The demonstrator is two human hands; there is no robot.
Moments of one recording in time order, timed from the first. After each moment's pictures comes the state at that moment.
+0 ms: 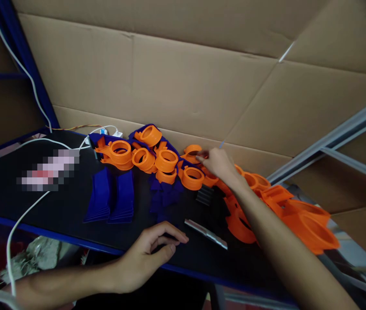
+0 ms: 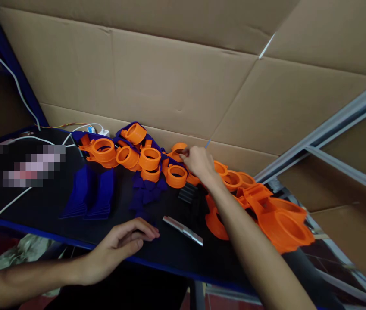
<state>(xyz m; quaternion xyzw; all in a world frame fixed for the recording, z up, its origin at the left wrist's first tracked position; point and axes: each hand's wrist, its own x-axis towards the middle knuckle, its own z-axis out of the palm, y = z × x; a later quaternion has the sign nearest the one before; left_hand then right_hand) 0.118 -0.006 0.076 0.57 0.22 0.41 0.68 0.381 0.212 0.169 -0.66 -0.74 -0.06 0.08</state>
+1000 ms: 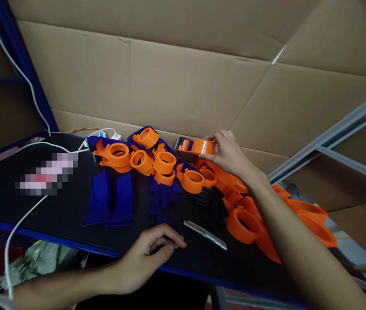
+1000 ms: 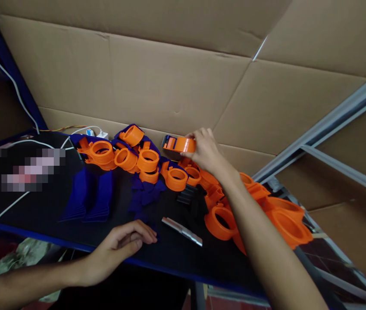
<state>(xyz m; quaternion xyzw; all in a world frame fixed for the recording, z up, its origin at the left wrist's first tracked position) 0.117 -0.004 0.079 0.57 0.25 0.40 0.67 0.395 0.196 0.213 -0.49 -0.82 -0.16 0.22</state>
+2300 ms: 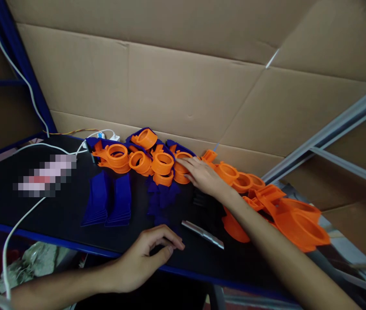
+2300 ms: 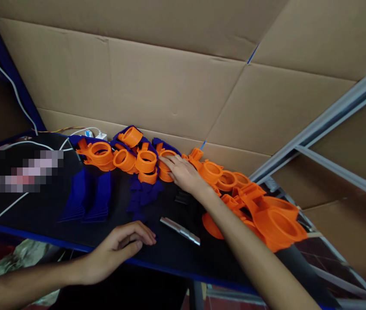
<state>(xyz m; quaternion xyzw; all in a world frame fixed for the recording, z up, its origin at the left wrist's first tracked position) 0.117 -0.002 0.075 0.63 0.24 0.39 0.63 0.360 0.166 0.152 -0.40 -0.90 -0.15 0.09</state>
